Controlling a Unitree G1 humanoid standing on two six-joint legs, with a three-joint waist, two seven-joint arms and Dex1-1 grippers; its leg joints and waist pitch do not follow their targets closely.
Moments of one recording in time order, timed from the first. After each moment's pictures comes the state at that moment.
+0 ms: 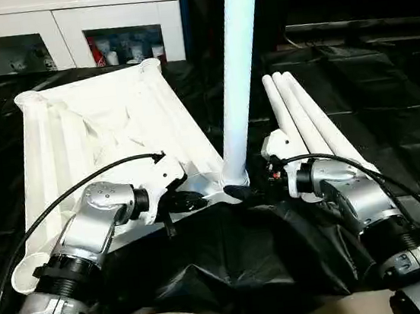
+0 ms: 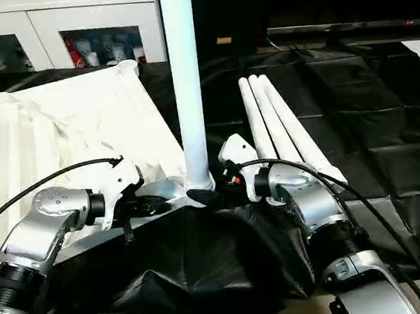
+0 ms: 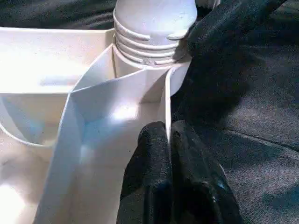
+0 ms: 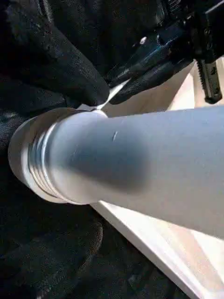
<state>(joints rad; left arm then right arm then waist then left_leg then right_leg) -0.51 0.43 -0.26 0.35 -0.05 0.32 -1.11 -0.55 -0.27 0.15 0.56 0.09 0.10 1.00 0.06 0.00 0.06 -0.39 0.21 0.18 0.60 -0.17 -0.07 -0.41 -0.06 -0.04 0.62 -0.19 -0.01</state>
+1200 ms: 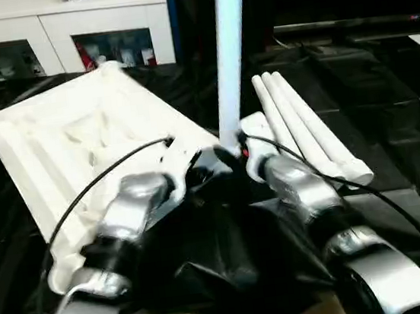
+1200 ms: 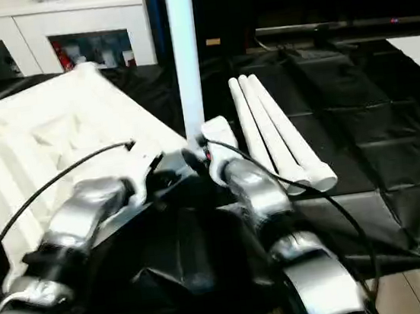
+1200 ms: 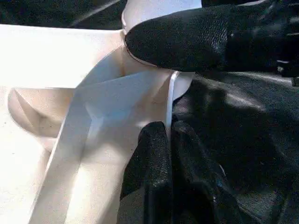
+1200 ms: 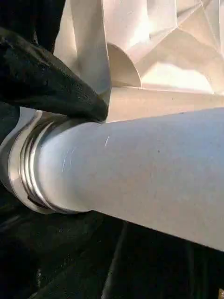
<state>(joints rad) -0.64 0.19 -0.18 0.55 0.02 0.42 -0.66 -0.75 0.02 0.03 0.93 0.03 0.05 0.32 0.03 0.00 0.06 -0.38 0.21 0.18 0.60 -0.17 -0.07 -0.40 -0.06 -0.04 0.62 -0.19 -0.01</state>
